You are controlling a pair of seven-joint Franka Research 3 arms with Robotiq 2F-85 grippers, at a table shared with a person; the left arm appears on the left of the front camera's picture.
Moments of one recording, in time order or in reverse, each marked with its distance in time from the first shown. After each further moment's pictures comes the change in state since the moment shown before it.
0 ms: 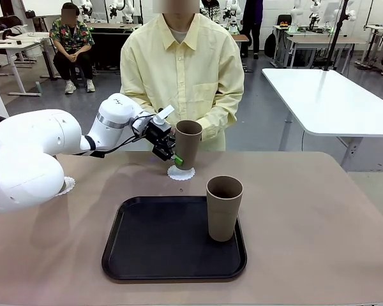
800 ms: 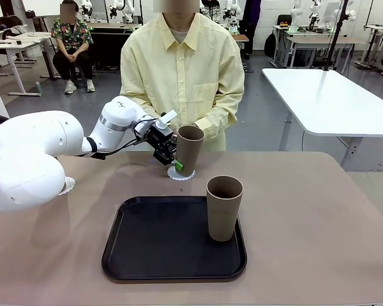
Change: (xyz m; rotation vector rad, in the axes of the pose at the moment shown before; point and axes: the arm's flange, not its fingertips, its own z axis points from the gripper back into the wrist) left arm -0.007 -0.002 -0.013 -0.037 0.022 0.023; right arm 0.000 0.000 0.000 0.000 0.000 0.000
